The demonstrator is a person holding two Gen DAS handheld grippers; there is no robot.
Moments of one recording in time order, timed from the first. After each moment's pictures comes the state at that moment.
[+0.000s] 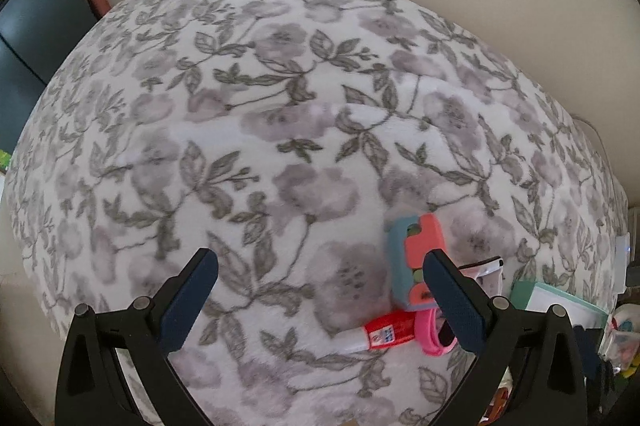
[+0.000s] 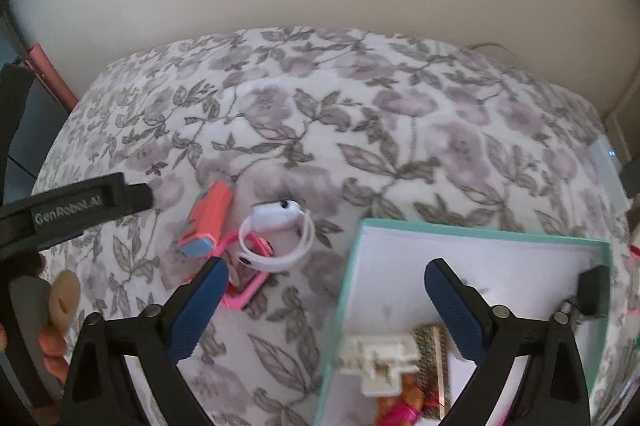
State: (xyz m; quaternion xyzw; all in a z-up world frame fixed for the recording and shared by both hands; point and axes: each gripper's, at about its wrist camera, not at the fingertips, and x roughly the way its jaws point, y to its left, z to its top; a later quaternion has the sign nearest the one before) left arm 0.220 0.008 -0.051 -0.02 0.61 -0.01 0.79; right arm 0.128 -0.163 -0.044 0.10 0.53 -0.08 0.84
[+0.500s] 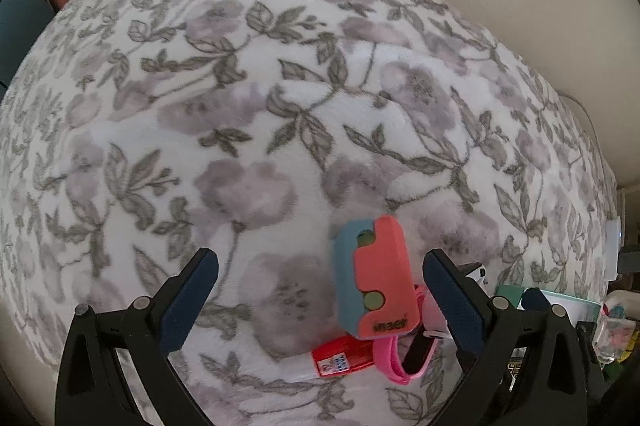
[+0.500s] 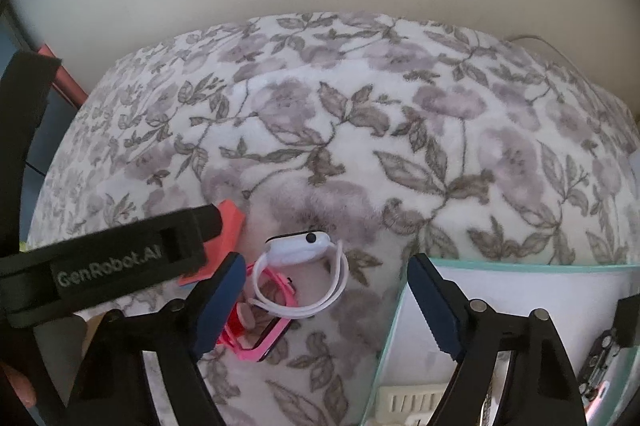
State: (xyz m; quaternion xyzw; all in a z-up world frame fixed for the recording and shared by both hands) left arm 0.238 -0.023 -0.085 -0.03 0.63 -0.07 0.77; right arm 0.164 -0.158 -0.073 0.12 0.53 -0.05 0.84
